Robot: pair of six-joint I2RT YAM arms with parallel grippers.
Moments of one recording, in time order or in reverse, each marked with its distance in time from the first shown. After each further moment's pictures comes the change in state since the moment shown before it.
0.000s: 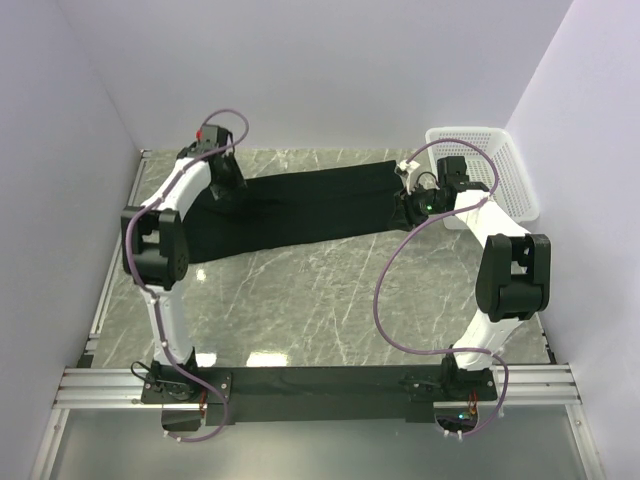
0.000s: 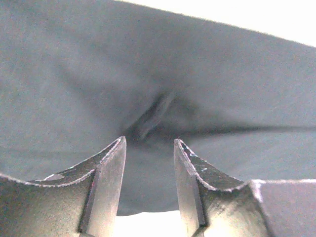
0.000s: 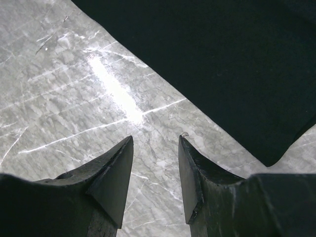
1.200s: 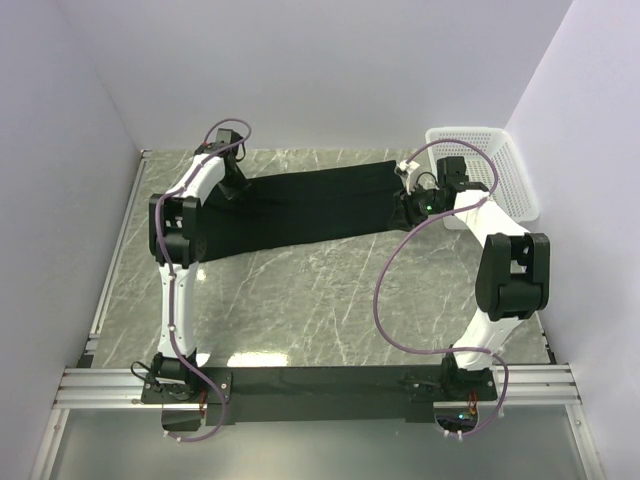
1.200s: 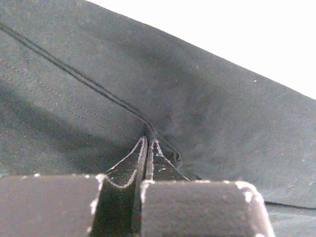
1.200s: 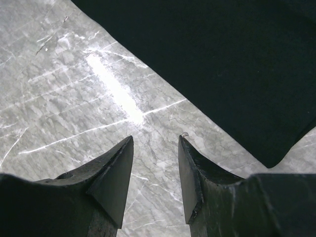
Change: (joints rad) left arm 0.000 0.376 0.384 -0.142 -0.058 -0.211; right arm 0.000 0.005 0.000 0.005 -0.004 0.003
